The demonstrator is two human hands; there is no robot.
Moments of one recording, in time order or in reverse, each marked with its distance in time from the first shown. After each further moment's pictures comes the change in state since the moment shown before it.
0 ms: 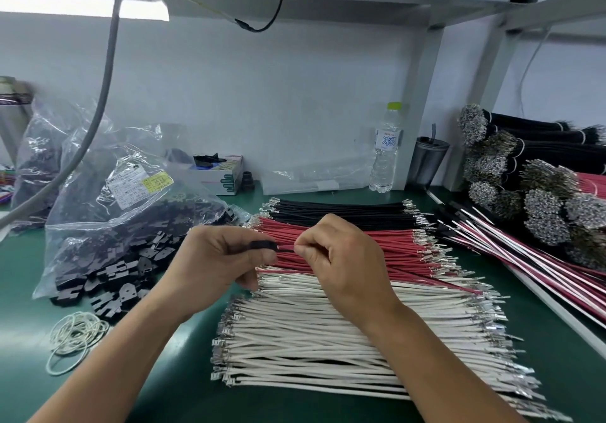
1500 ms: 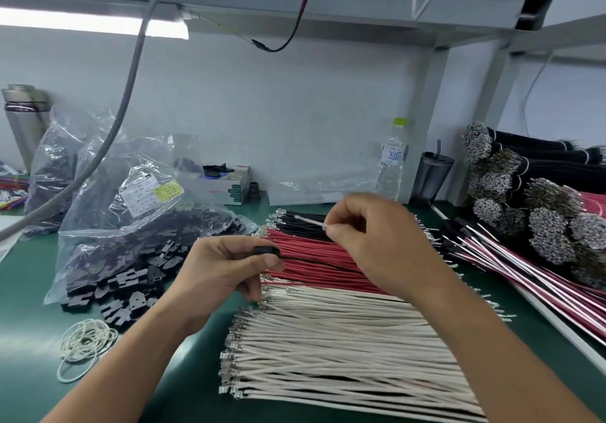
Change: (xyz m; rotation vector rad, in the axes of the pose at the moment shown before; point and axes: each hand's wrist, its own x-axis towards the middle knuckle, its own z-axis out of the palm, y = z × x) left_hand 0.003 -0.007 -0.006 -0.211 -0.002 -0.072; right_hand 0.034 -0.026 -0.062 0.009 -0.151 0.166
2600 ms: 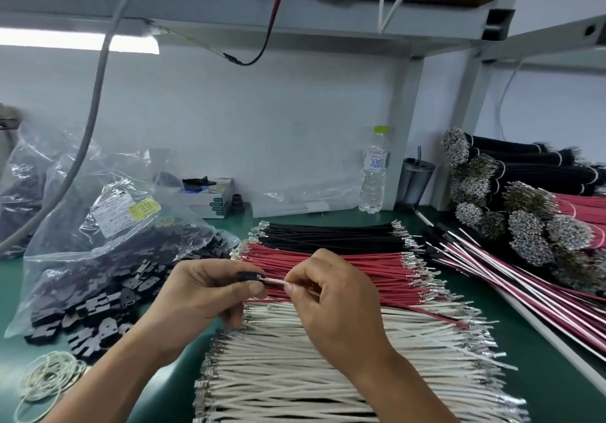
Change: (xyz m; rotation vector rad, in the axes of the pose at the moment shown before) left_hand -0.001 -0.002 0.007 0.024 -0.033 0.014; right_hand -0.034 0.018 0.062 0.008 0.201 -0.095
